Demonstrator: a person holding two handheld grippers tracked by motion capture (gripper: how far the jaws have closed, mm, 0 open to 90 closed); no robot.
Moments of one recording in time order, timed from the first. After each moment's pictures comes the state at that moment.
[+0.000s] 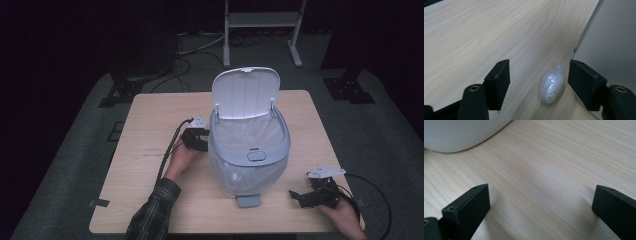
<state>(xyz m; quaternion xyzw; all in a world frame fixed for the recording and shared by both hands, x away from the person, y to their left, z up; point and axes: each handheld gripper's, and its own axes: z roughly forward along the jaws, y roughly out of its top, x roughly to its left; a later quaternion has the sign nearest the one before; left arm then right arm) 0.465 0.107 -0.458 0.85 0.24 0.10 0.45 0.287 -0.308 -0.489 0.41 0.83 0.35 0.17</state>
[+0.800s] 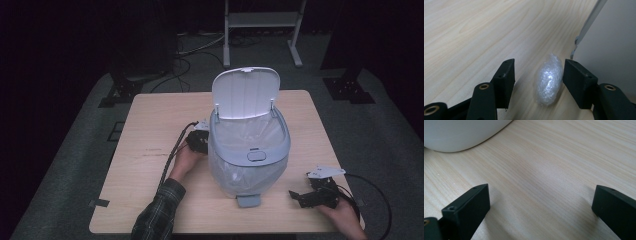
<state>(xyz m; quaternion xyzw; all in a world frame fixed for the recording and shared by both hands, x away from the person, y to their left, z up) 0.470 0.095 -0.477 0.87 0.24 0.08 0.43 0.287 -0.308 -0.489 0.41 0.83 0.35 0.17</state>
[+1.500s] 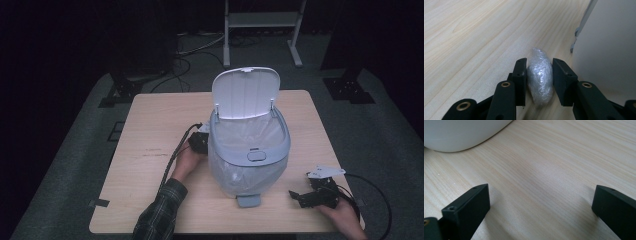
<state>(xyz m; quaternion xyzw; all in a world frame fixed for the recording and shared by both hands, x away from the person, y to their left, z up) 0.467 0.088 -0.478 0.88 0.22 0.09 0.40 0.287 -0.308 -0.489 0.41 0.83 0.35 0.17</state>
